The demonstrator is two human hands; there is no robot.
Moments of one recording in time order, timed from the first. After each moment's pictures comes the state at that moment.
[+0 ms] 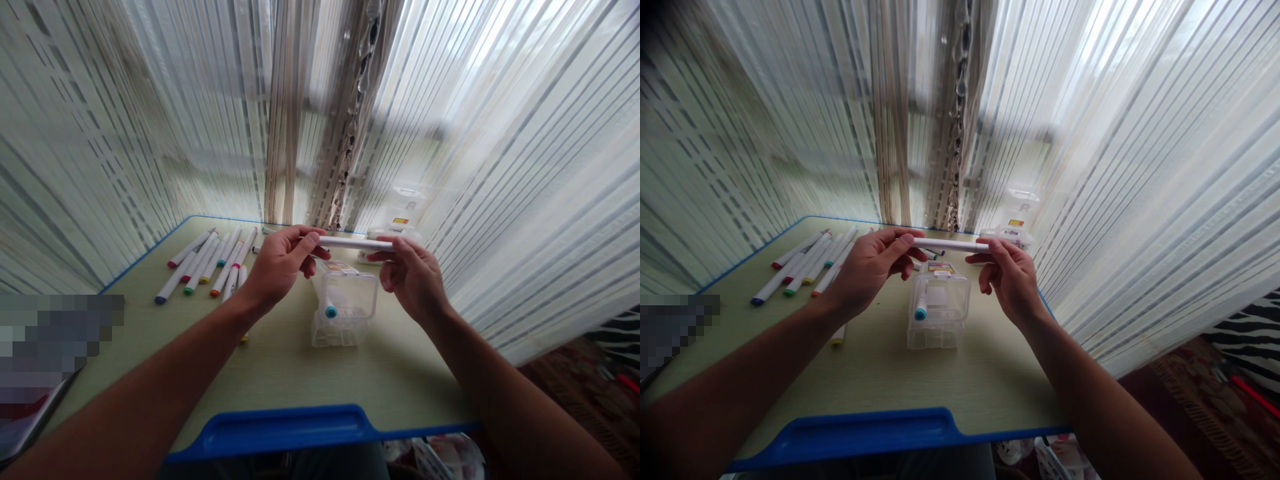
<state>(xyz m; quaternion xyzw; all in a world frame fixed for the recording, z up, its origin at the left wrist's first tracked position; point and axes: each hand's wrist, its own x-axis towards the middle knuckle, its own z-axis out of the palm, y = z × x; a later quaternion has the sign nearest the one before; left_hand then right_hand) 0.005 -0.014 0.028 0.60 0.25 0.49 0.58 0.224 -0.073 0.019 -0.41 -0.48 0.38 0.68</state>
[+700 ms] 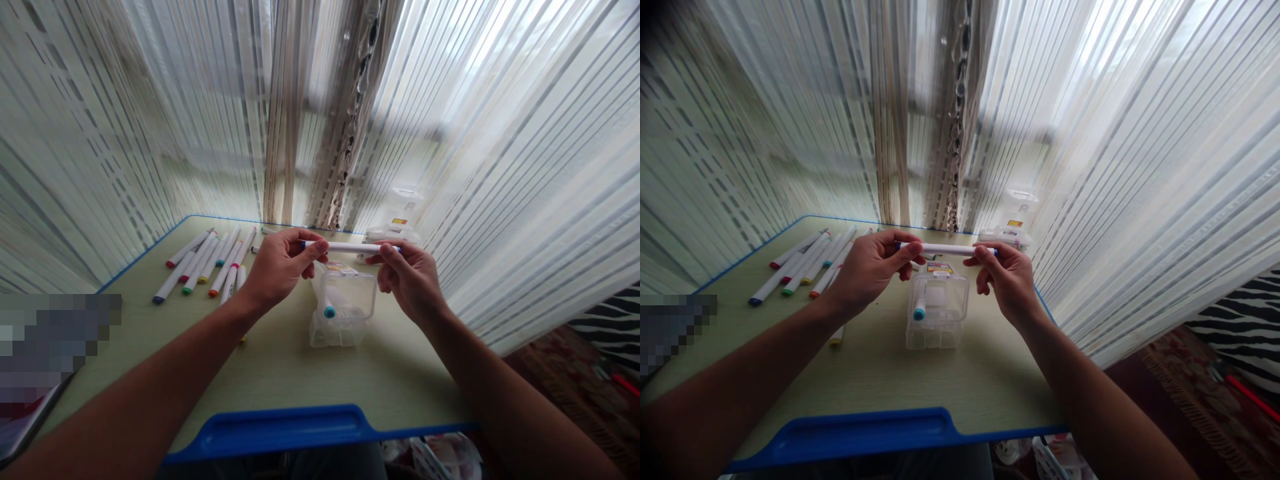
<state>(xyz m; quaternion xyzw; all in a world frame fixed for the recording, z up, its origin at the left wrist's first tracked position) 0.004 -0.013 0.025 0.64 0.25 0.49 0.53 0.222 -0.075 0.018 -0.43 -0.50 0.35 0.67</state>
